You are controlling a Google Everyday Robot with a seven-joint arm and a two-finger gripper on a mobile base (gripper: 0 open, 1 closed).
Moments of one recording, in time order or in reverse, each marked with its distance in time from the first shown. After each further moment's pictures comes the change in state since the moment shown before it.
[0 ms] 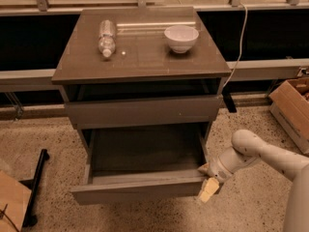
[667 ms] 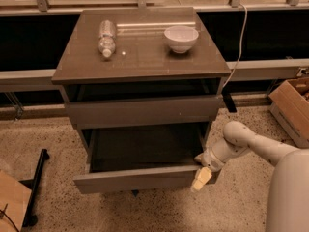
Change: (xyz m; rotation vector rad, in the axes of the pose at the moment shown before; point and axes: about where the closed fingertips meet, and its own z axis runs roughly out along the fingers) arm -0.028 -0.042 0.003 0.069 0.033 -0.025
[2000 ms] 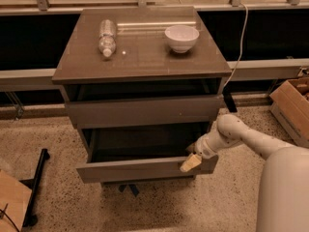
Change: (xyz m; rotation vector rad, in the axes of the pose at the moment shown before) arm -0.046 -0.060 -0.006 0.154 -0.090 -0.040
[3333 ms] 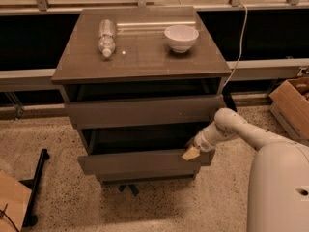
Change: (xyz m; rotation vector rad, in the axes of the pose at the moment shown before) arm -0.024 -0.035 -0.002 0.069 0.018 -0.025
